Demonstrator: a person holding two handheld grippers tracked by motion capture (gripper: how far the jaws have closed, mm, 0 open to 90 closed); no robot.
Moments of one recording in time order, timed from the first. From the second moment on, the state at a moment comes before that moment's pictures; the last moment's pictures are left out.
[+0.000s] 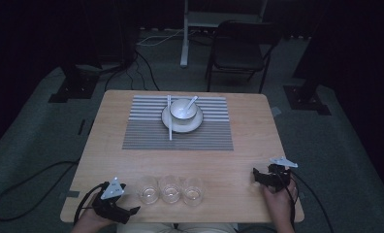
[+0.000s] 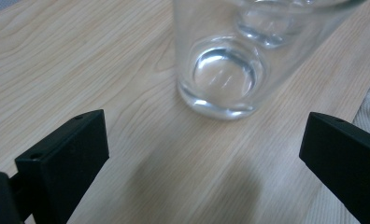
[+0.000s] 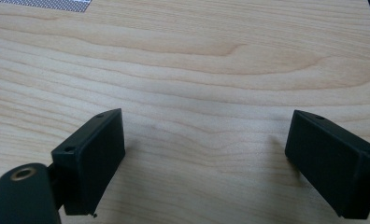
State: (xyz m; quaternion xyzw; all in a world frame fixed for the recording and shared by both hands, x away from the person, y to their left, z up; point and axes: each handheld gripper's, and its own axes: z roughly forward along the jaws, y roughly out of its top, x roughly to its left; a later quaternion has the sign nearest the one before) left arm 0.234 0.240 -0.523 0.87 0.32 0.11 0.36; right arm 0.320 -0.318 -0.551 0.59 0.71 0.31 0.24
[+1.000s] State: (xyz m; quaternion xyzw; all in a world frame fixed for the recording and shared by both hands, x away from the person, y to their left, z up) left arm 0.262 0.198 -0.529 0.88 0.28 0.10 0.37; right arm 0.319 -0.318 -0.551 0.59 0.71 0.31 0.24
